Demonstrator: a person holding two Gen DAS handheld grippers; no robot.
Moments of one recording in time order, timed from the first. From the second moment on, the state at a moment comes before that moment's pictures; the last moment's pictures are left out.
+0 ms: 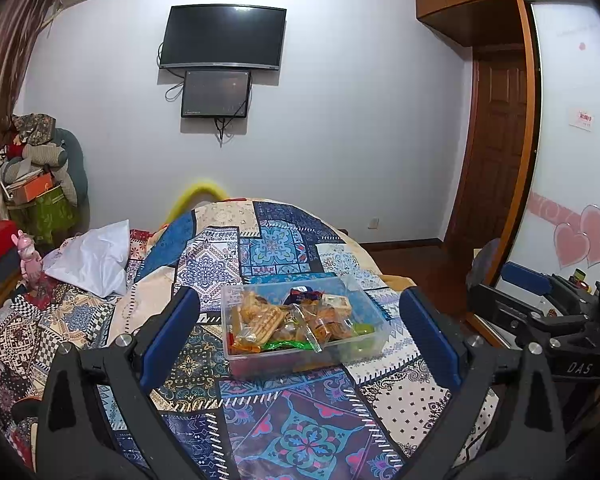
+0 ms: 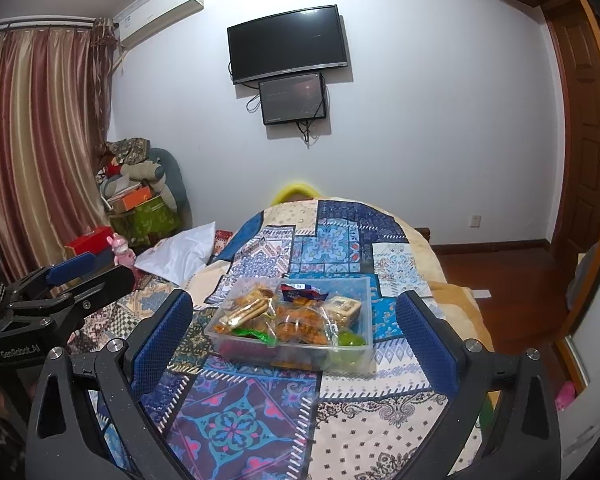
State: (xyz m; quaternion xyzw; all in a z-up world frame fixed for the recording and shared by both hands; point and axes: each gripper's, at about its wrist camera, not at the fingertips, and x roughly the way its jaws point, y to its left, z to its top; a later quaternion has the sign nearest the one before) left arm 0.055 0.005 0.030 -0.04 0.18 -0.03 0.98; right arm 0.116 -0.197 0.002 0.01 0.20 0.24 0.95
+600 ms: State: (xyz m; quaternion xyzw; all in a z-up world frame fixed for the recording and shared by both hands) left arm 0.056 0.004 0.024 -0.04 0.19 -0.03 0.98; right arm 0.115 -0.195 0.000 0.01 0.21 0.24 0.95
